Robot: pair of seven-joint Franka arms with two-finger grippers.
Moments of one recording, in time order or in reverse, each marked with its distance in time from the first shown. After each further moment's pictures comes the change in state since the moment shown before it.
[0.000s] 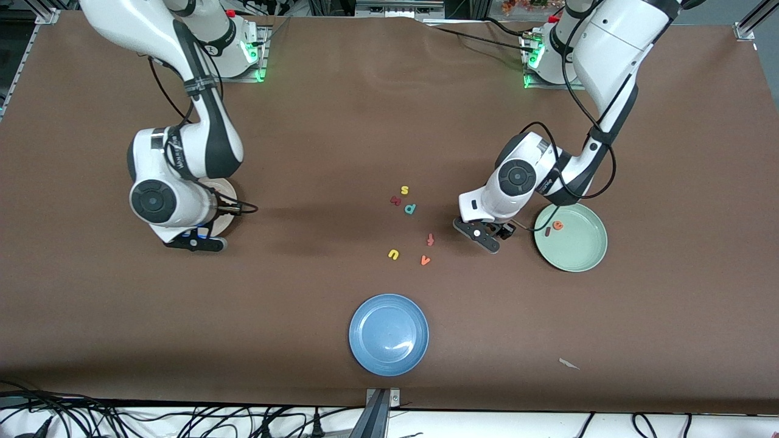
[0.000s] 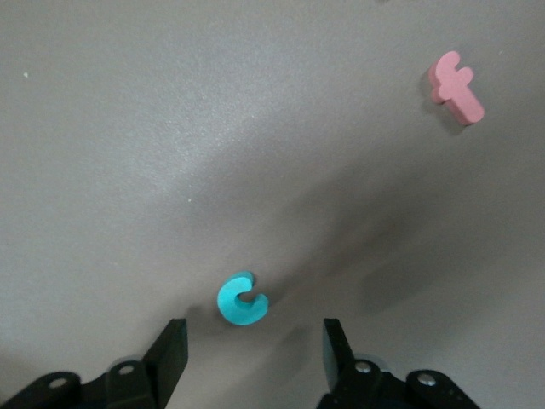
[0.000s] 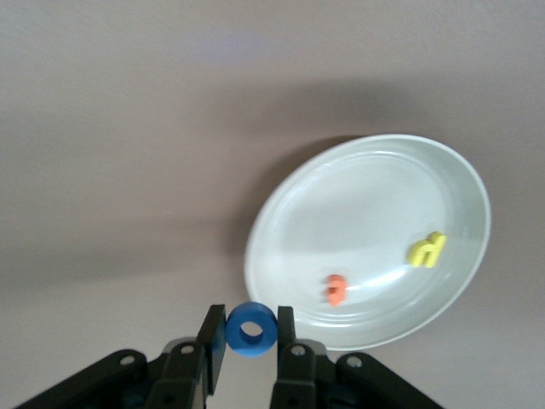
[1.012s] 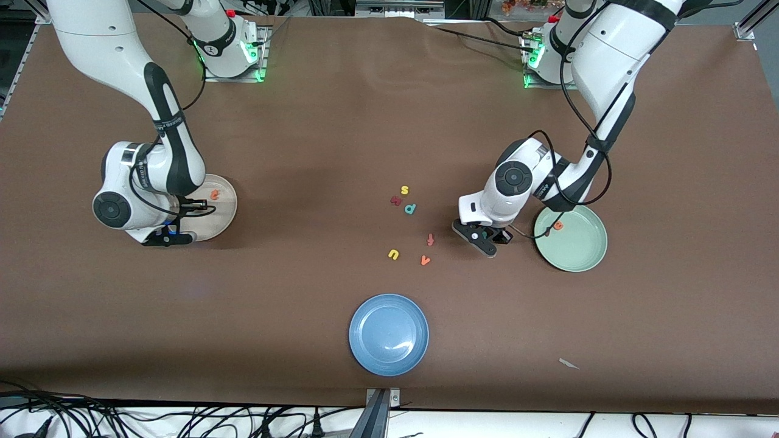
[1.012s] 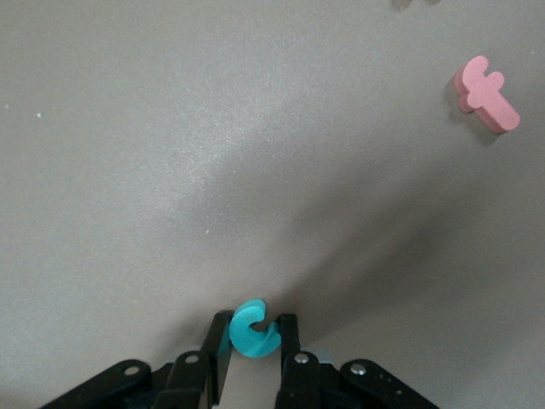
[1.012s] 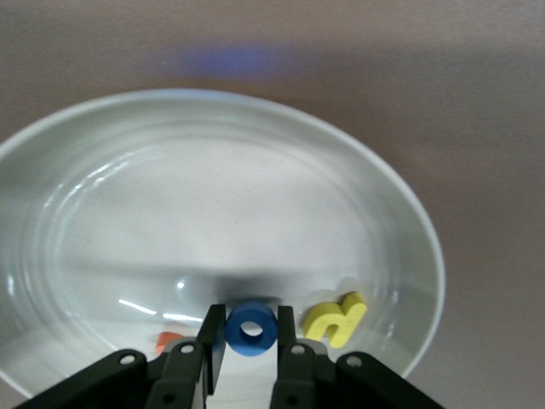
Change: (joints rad) left arm 0.006 0.034 0.005 0.014 0.078 0.058 0.002; right arm -0.171 0.077 -0.003 -0.170 0.048 0.208 -0.338
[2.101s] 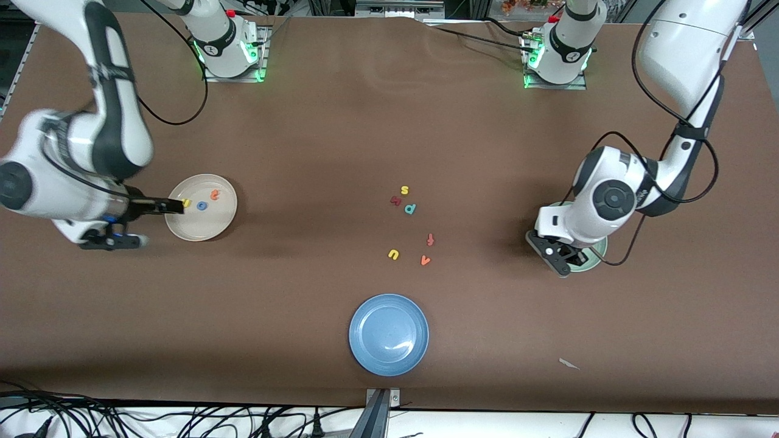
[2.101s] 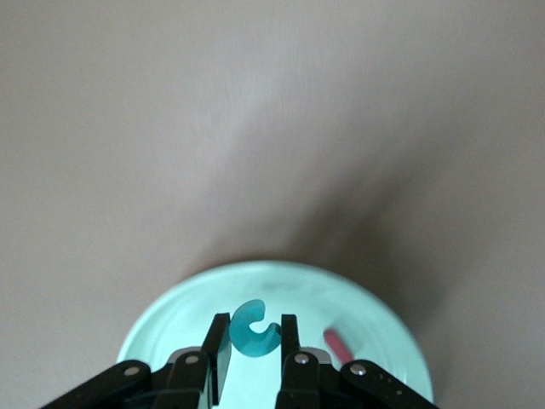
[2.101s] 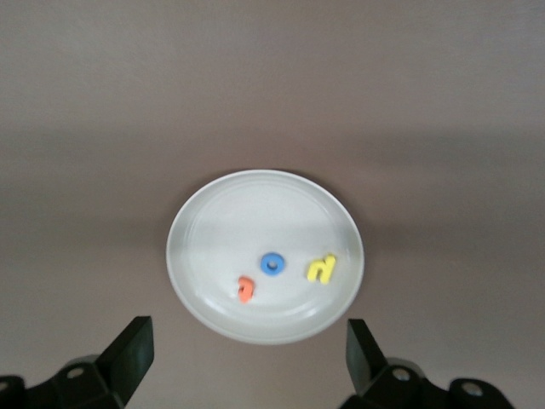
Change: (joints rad) left arm 0.252 -0.104 0.034 0.003 -0.057 -0.147 0.570; right arm 0.002 -0.229 -0.065 0.221 0.039 -0.294 0.021
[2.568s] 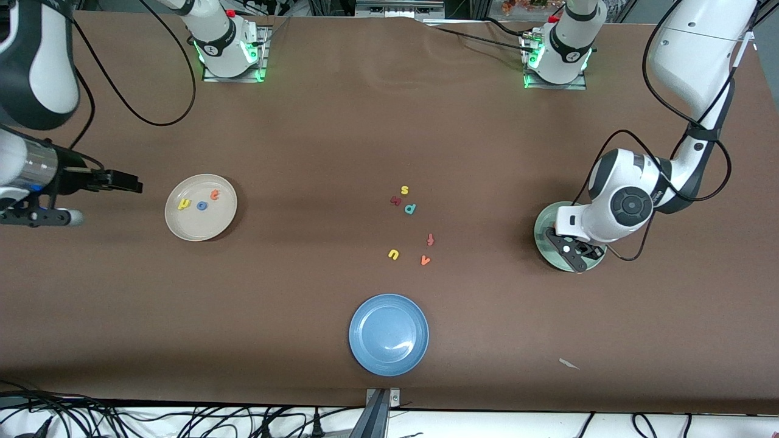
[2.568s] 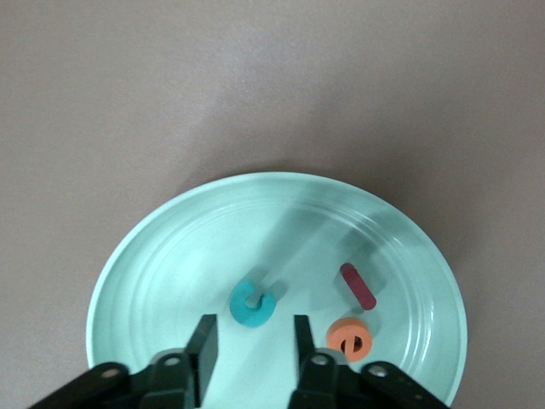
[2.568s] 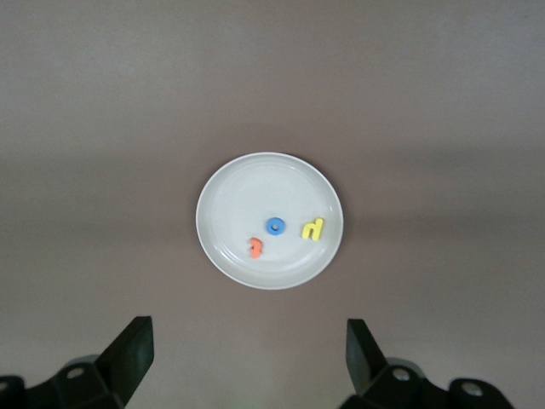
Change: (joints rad) left arm 0.012 -0.004 0.043 -0.030 -0.038 0.001 0.020; right arm 0.000 -0.084 -0.024 0.167 -0.027 -0.228 0.031
